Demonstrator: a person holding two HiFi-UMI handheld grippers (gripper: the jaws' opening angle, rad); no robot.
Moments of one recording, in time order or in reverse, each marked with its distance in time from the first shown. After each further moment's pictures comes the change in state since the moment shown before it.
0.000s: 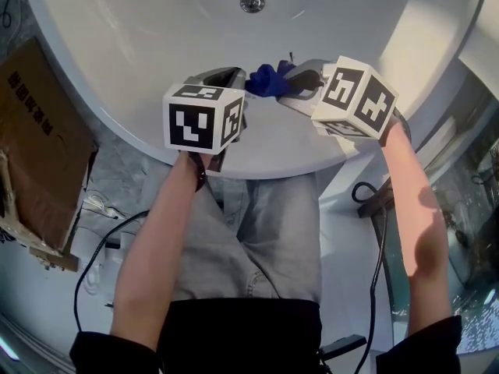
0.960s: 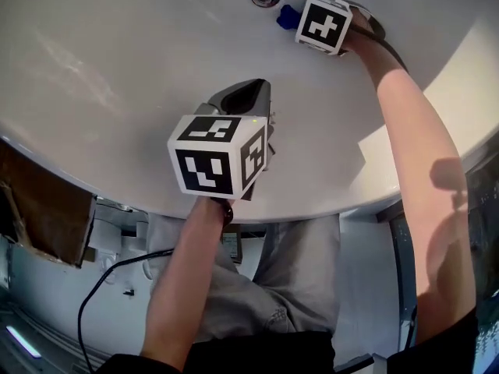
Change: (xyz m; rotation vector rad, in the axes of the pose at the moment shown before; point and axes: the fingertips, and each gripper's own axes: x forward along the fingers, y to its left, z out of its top) left arm 0.059 0.025 0.000 -0.168 0.003 -0.046; right arm 0.116 -0.253 -0.068 -0.080 0.409 -0.252
